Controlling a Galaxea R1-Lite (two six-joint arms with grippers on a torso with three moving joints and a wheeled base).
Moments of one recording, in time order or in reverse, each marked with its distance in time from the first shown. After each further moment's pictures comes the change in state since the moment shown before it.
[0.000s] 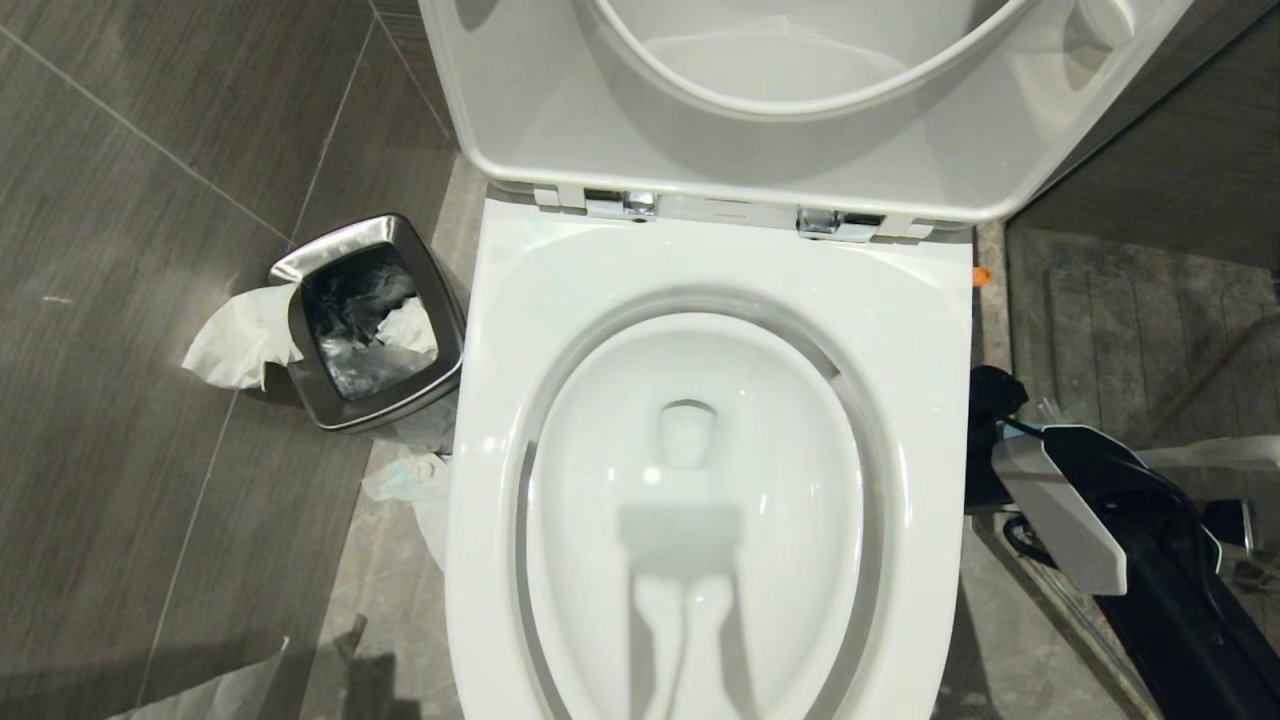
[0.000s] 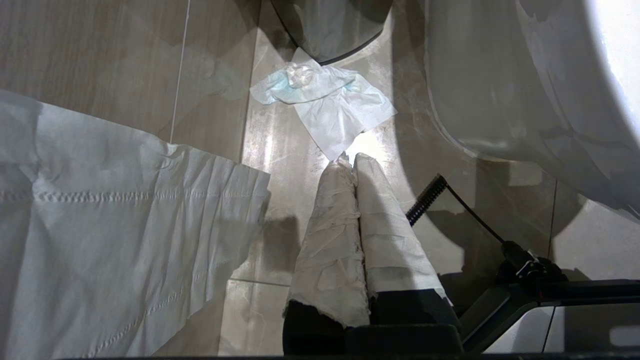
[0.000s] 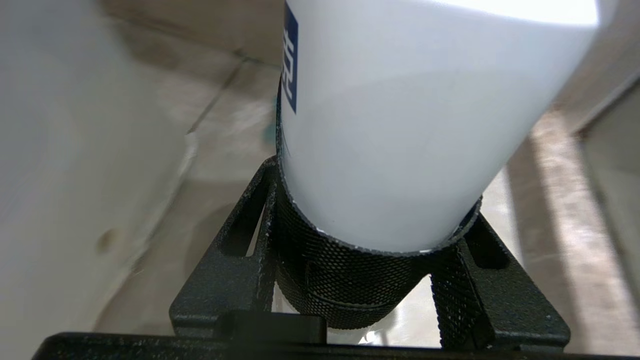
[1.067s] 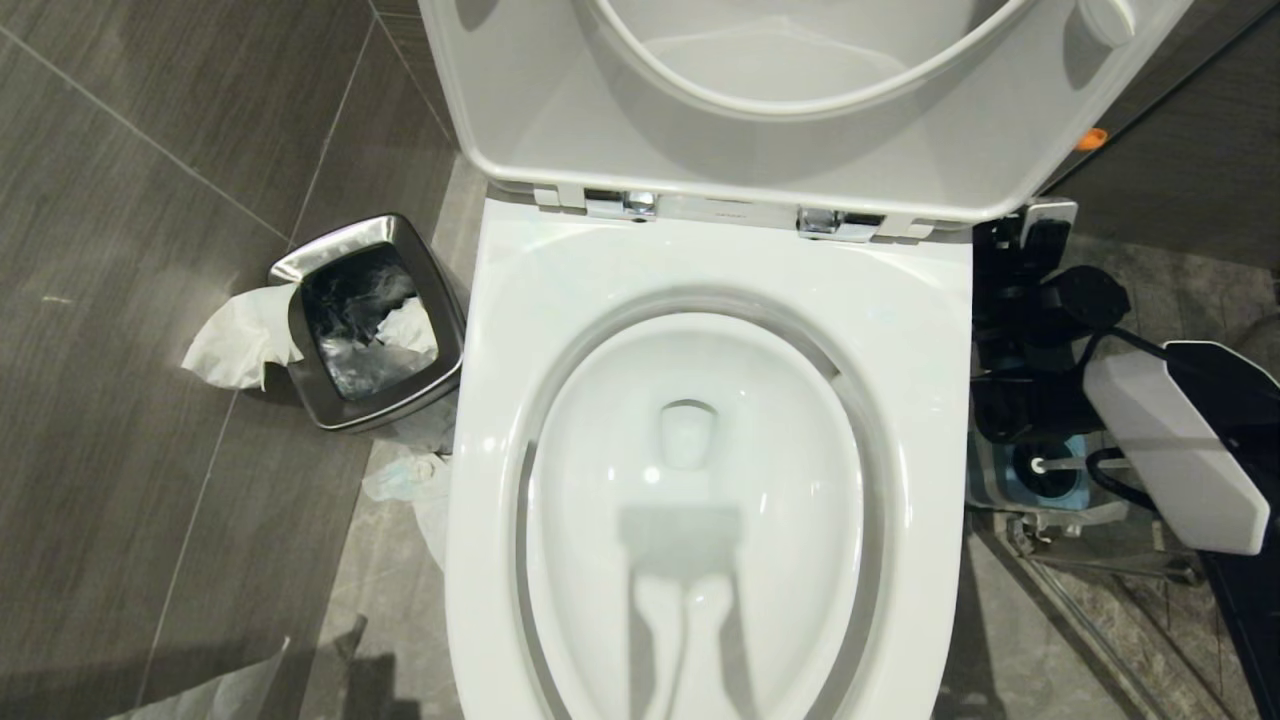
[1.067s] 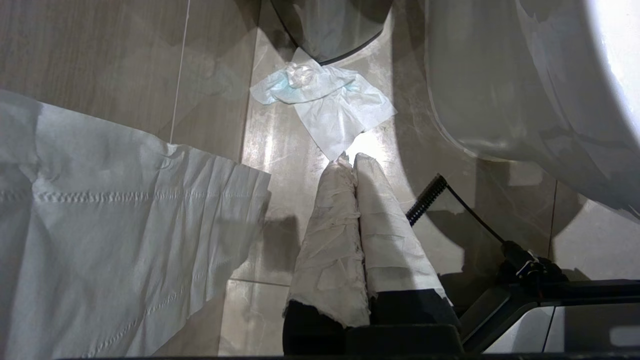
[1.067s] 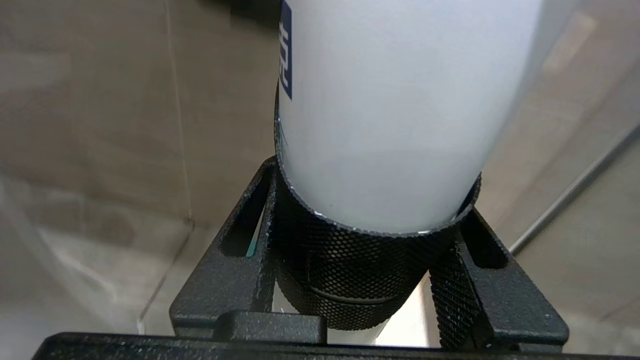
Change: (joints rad) left arm 0.000 0.000 0.000 0.000 0.000 0.000; right arm -0.021 -0.344 0.164 -0.005 -0.043 -0.004
